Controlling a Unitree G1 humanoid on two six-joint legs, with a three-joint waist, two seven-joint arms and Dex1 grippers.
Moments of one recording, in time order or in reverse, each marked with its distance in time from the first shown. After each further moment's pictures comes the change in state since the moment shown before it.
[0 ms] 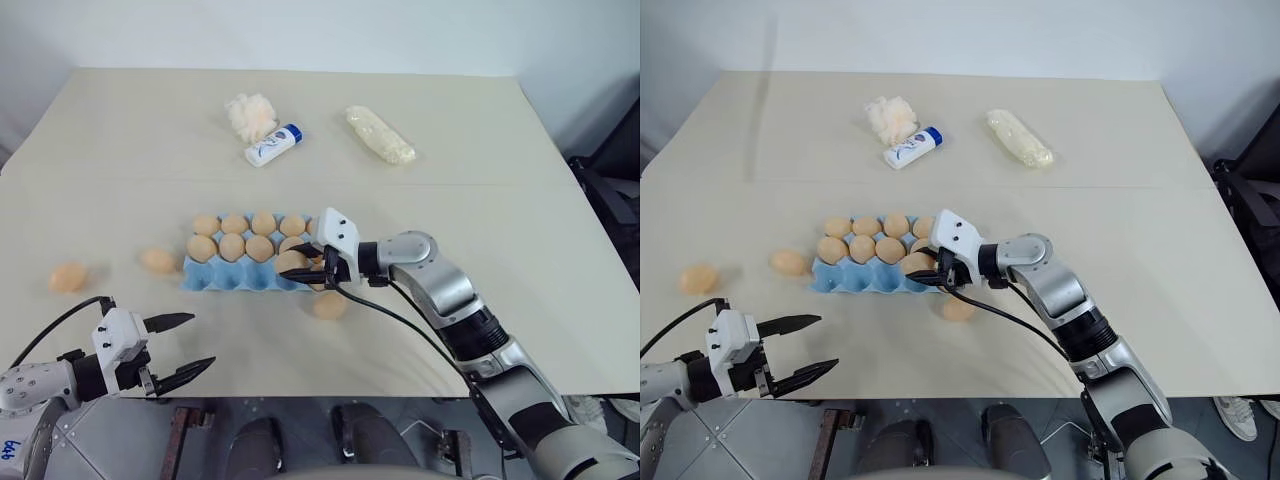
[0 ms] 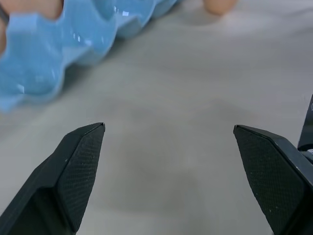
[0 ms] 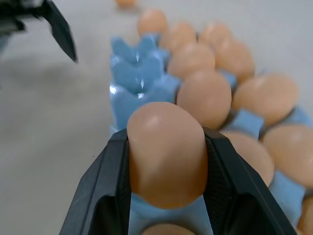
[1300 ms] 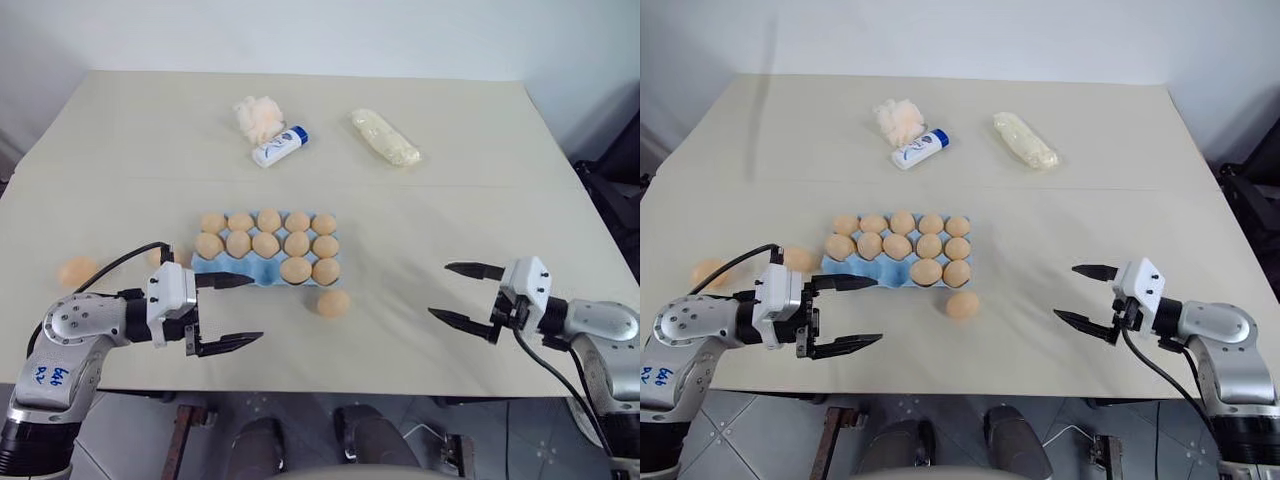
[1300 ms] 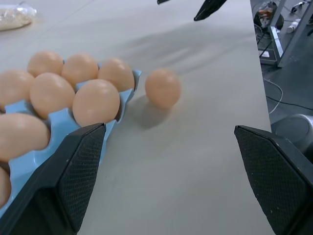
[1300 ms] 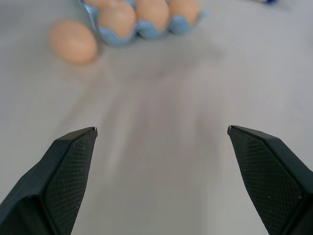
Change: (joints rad) left arm -0.374 0.027 -0.199 0.002 -0.031 0.015 -0.119; right arm 0.570 -0.459 -0.466 -0.247 0.198 -0.259 0.230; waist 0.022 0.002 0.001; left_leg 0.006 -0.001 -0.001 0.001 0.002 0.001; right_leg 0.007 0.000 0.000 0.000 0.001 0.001
